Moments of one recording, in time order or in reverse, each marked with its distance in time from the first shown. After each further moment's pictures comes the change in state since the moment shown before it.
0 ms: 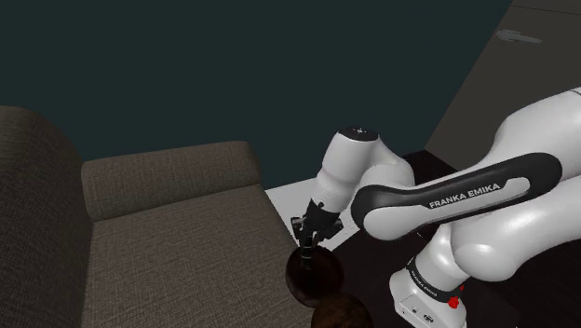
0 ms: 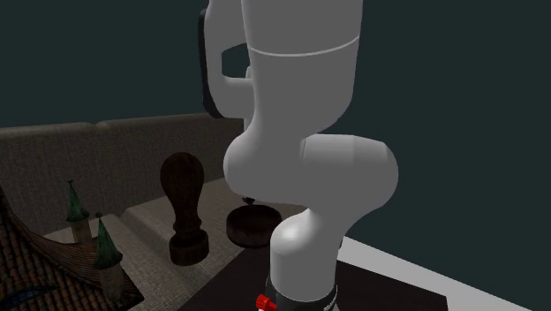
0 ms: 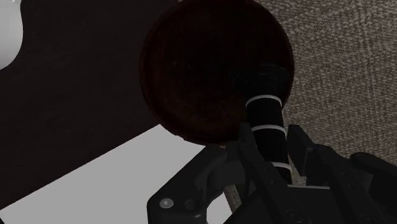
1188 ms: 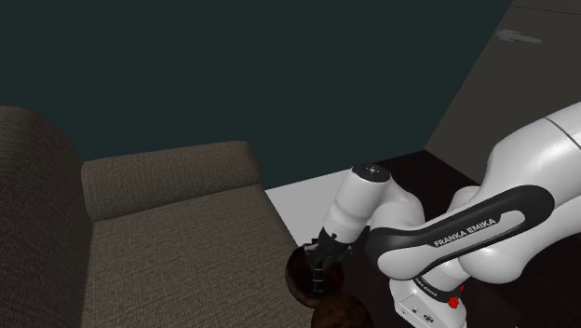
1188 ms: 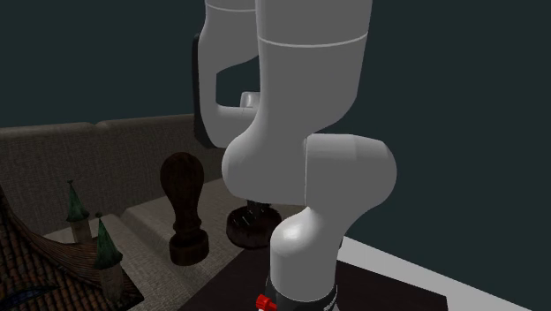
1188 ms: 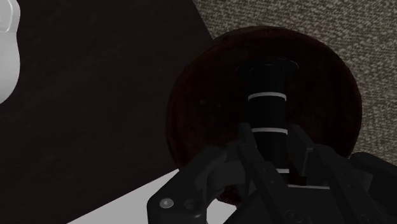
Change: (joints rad) arm 0.099 0.060 0.064 -0.170 0.136 0.222 -0.003
